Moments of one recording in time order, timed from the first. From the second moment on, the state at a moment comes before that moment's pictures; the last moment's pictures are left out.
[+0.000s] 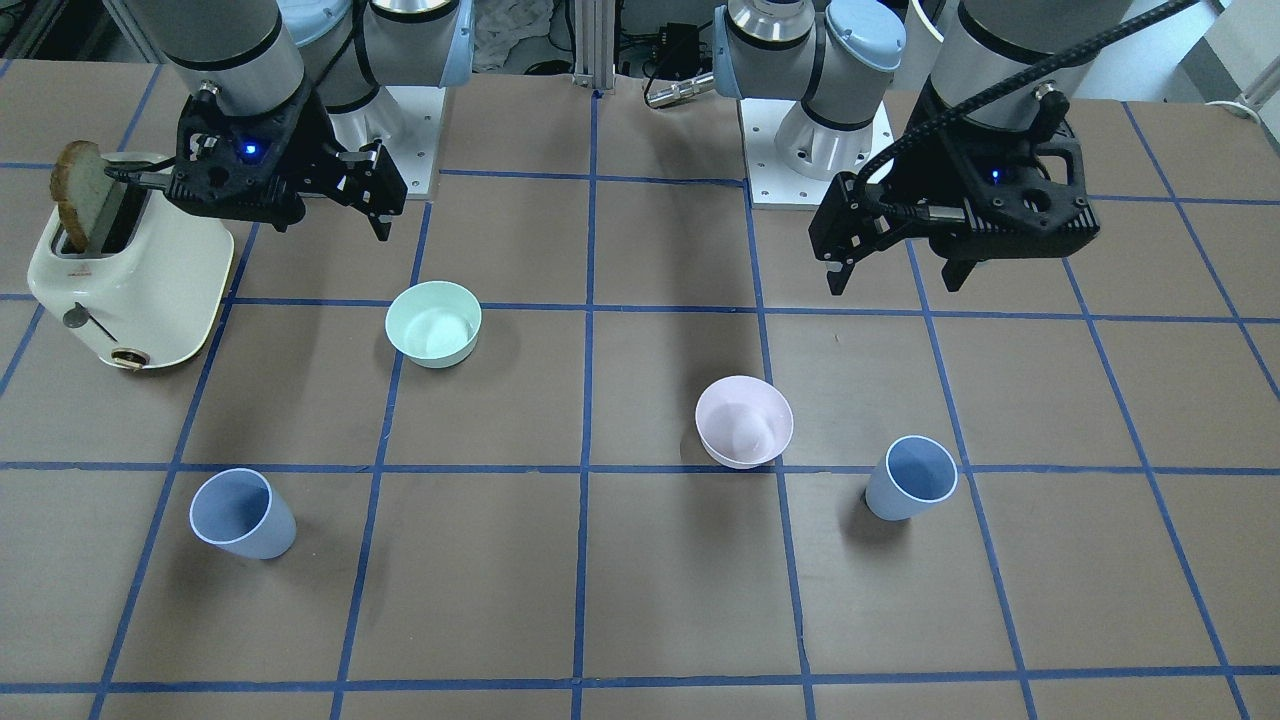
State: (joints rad) left arm -1.59 -1.68 -1.36 -1.63 1.59 -0.06; right arm 1.60 -1.64 1.69 -1.54 -1.57 0.11
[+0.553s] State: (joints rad) left arm -1.59 -1.67 -1.36 -1.63 1.59 -0.06; right arm 1.59 -1.64 1.68 -1.55 -1.56 0.11
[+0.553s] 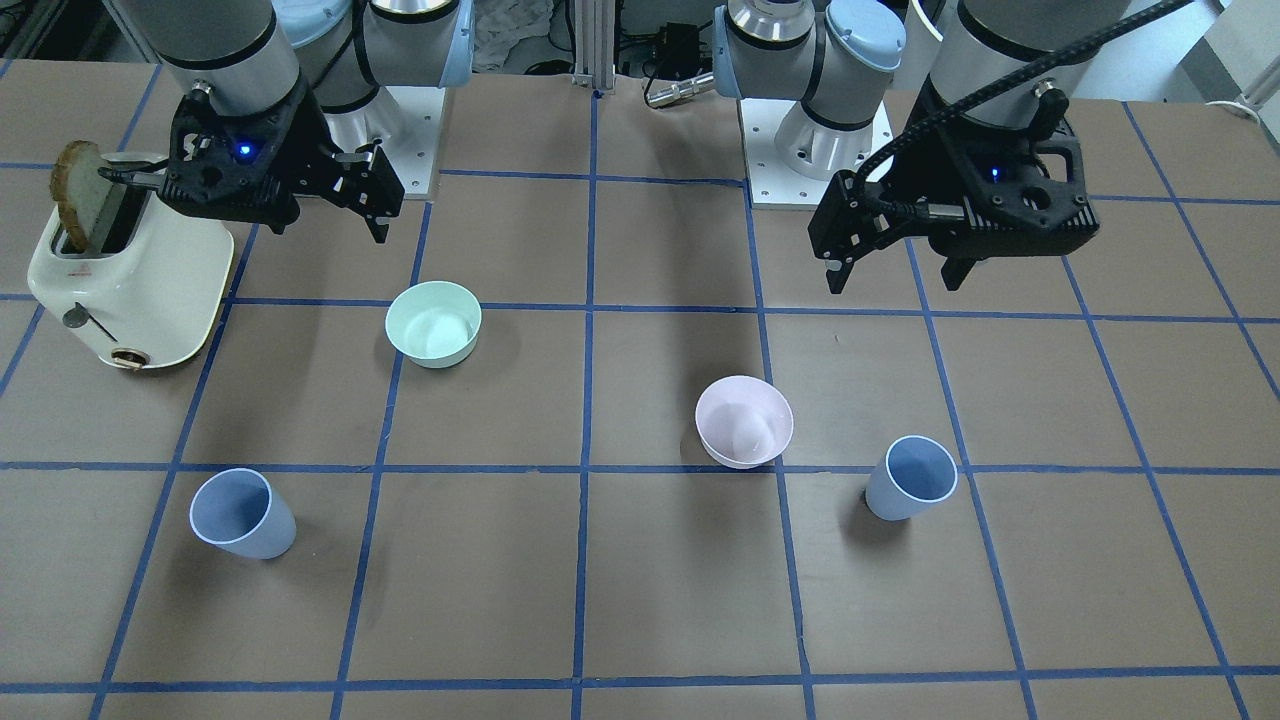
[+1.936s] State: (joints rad) left arm -1.52 -1.80 -1.46 -1.52 1.59 0.08; right arm 1.39 -1.53 1.67 -1.65 -1.55 0.05
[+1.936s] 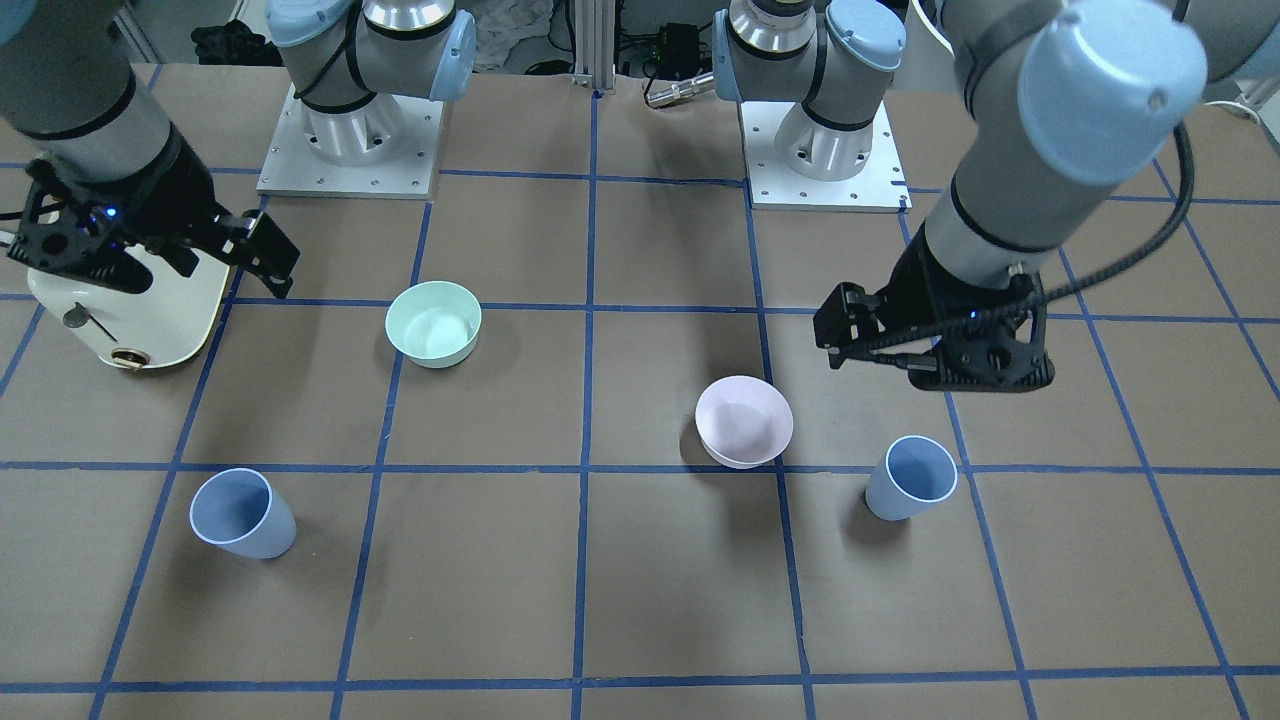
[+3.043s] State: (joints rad) left arm -1.45 -1.93 -1.76 -1.10 1.59 0.25; right arm 1.32 -1.21 1.57 -1.97 -1.56 -0.13
